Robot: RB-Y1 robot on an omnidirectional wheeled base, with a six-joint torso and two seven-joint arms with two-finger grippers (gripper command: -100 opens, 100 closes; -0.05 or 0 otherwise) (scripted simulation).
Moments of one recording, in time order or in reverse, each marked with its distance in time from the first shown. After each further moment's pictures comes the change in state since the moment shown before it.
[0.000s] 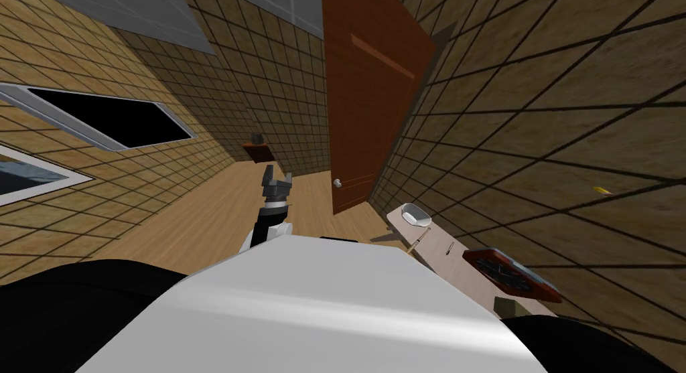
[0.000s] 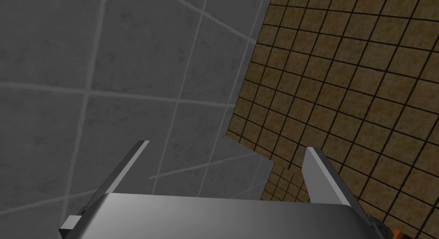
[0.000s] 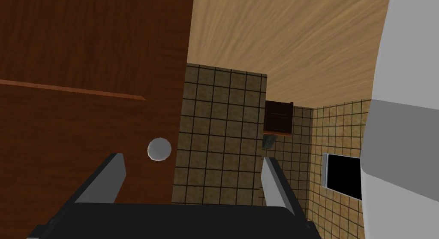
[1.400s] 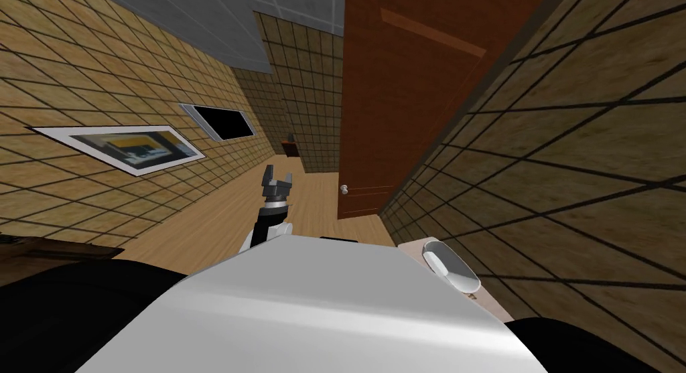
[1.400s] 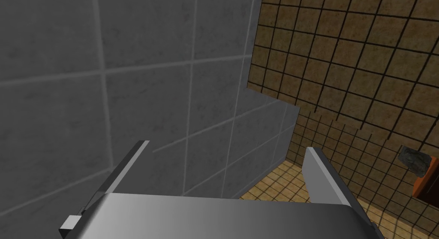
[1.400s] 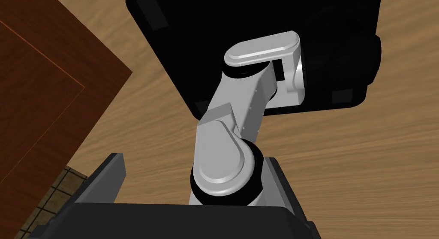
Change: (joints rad) left arm 0.000 0.000 0.000 0.000 0.000 0.000 0.000; right arm 0.158 -0.130 0.032 0.214 0.415 0.135 0.155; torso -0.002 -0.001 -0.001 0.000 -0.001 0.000
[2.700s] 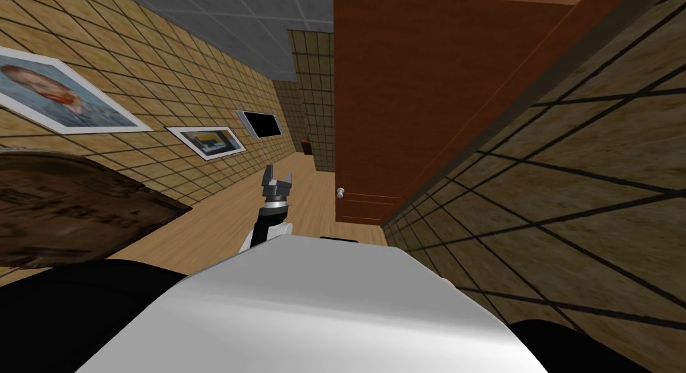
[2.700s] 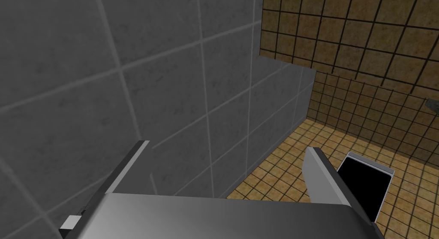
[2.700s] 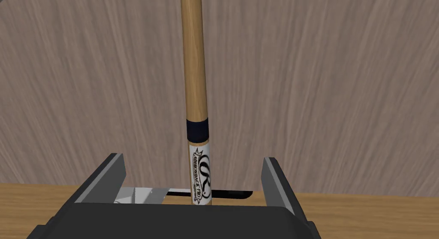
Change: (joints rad) left arm 0.000 0.000 0.000 0.000 0.000 0.000 0.000; right arm 0.098 -0.102 -0.029 0.139 0.285 0.116 0.054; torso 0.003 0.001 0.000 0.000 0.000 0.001
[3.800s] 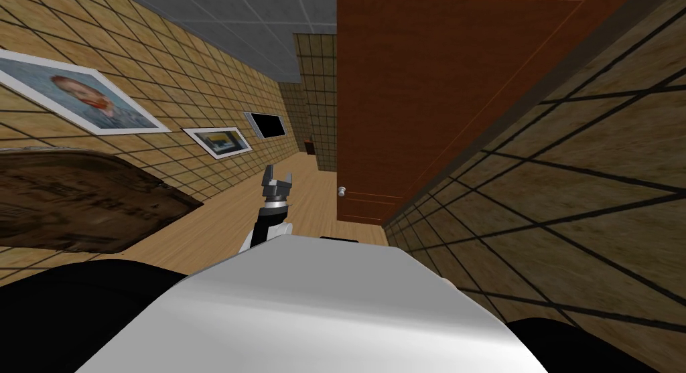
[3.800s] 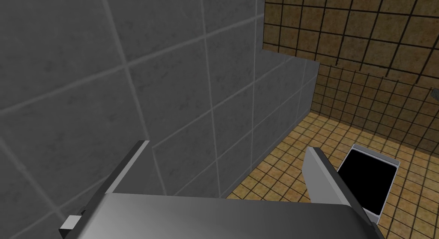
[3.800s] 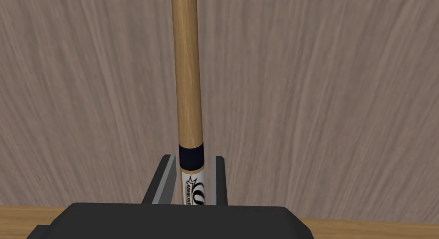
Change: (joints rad) left arm 0.000 0.000 0.000 0.000 0.000 0.000 0.000; right arm -0.078 0.042 0.028 0.081 -0.003 0.002 -0.008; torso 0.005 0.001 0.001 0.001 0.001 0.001
